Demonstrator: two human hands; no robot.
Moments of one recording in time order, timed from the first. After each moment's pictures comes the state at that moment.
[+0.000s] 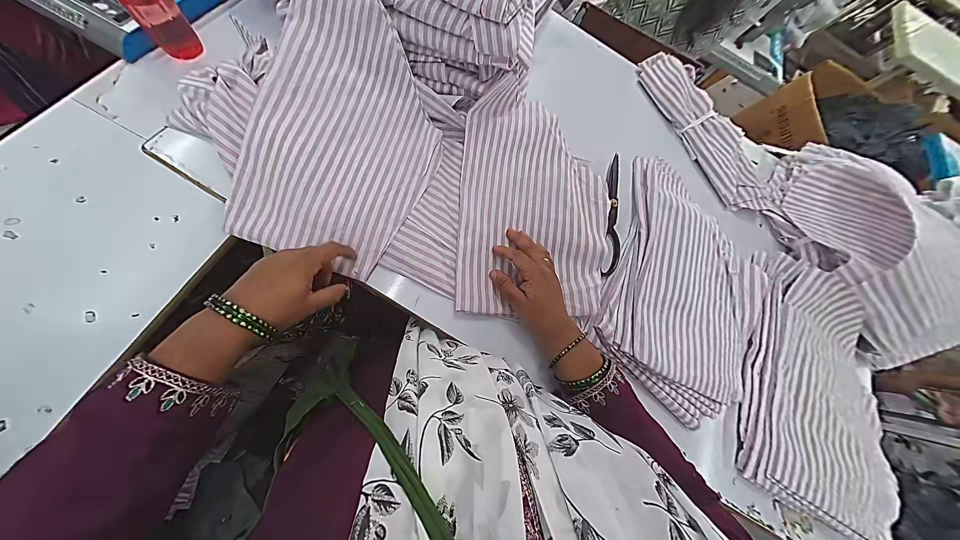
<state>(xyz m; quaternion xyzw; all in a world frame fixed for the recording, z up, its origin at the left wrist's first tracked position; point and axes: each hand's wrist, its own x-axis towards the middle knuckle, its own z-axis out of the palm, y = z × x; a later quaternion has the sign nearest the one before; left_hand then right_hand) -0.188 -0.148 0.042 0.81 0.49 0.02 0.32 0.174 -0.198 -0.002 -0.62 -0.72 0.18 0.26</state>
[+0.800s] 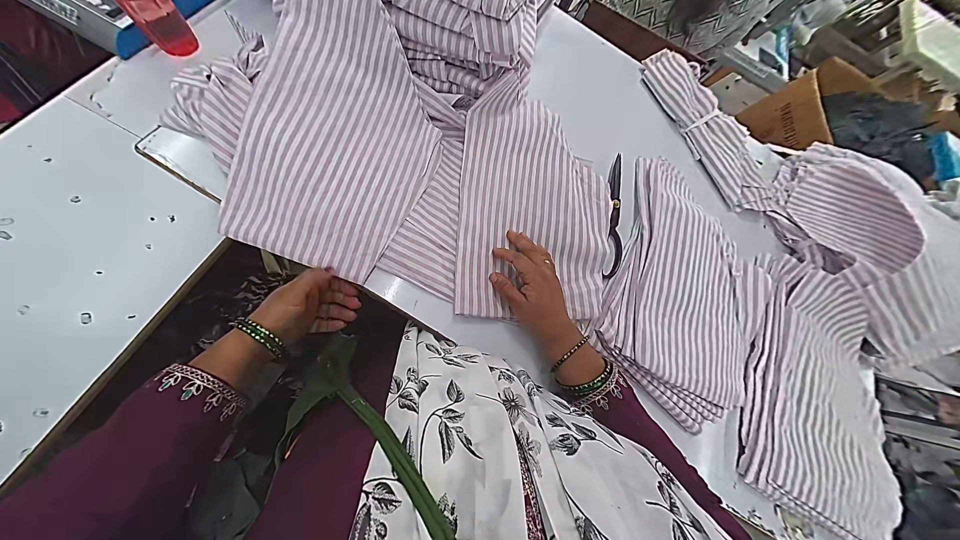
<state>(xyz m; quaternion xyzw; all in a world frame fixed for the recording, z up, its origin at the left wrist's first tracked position) -0.174 -0.165 0.008 0.31 0.62 0.18 0.70 0.174 -0.198 -0.002 -0.62 -0.72 0.18 0.26</state>
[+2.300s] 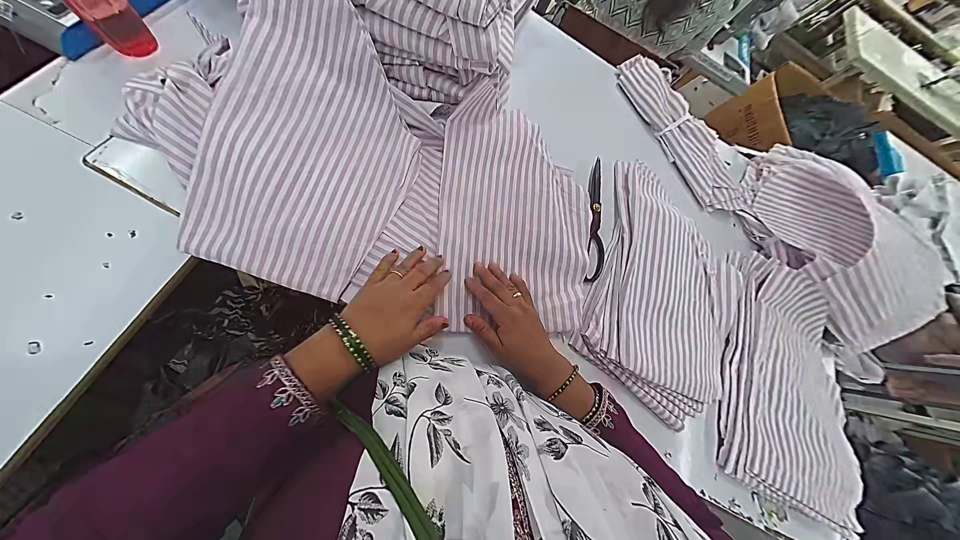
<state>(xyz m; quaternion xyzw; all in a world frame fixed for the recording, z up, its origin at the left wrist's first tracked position) -0.074 -0.162 0.030 0.90 0.33 0.08 0.27 0.161 -0.229 0.001 -0.57 -0.79 0.14 0.19</state>
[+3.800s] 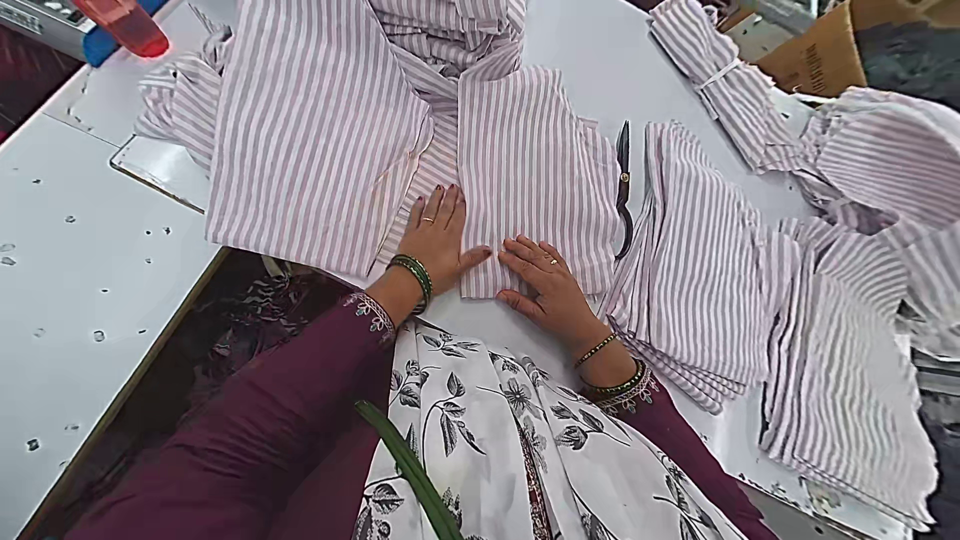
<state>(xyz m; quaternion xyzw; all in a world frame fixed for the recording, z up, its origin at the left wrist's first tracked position) -0.022 -0.118 0.009 0.86 0.44 0.07 0.24 0.196 -0.218 -0.007 -0.55 -0.79 0.15 0.23</state>
